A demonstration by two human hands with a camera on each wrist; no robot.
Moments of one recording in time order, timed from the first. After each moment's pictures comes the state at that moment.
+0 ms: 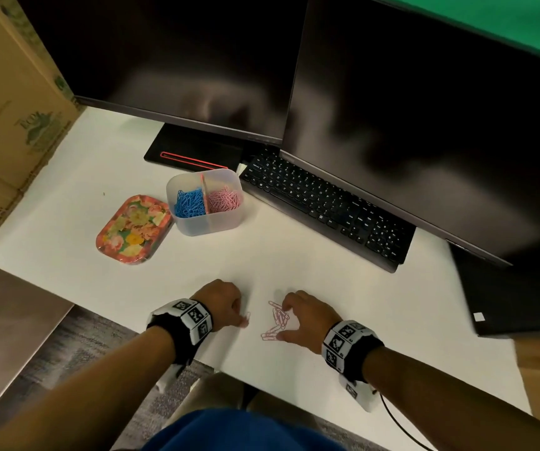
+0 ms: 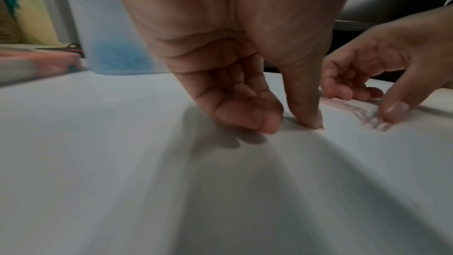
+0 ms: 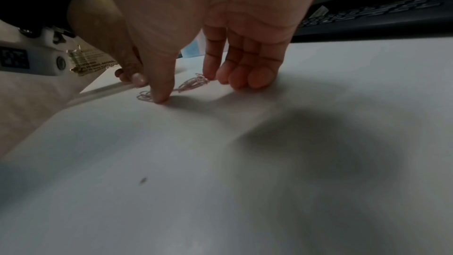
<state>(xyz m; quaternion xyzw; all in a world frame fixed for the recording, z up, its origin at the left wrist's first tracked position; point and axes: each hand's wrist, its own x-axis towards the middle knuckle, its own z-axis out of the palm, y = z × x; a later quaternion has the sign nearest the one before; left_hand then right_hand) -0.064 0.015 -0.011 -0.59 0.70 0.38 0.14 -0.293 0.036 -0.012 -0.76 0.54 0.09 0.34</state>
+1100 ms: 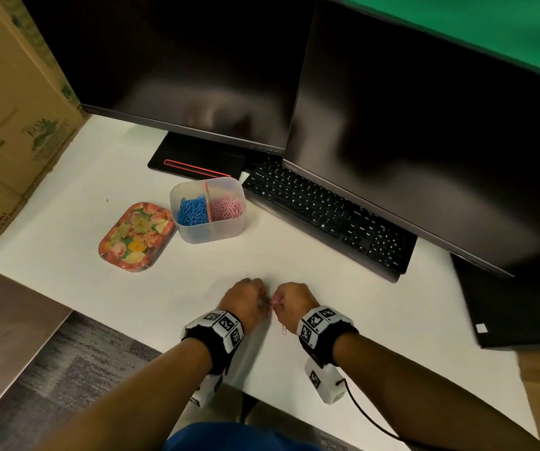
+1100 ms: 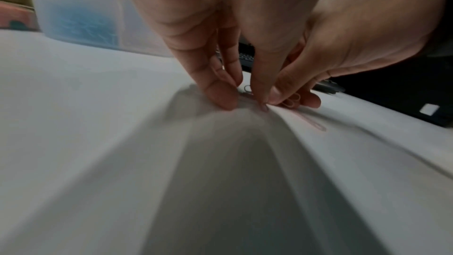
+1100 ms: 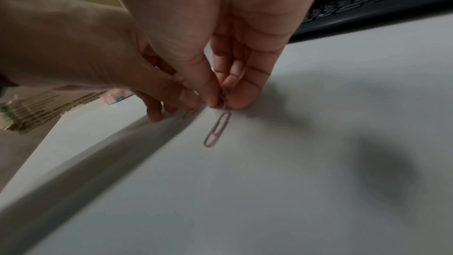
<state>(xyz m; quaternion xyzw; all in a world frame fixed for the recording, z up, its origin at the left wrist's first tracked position) -0.110 0.014 -0.020 -0.66 0.65 0.36 -0.06 -0.246 -0.003 -0.010 -0.66 0.65 0.07 0.37</state>
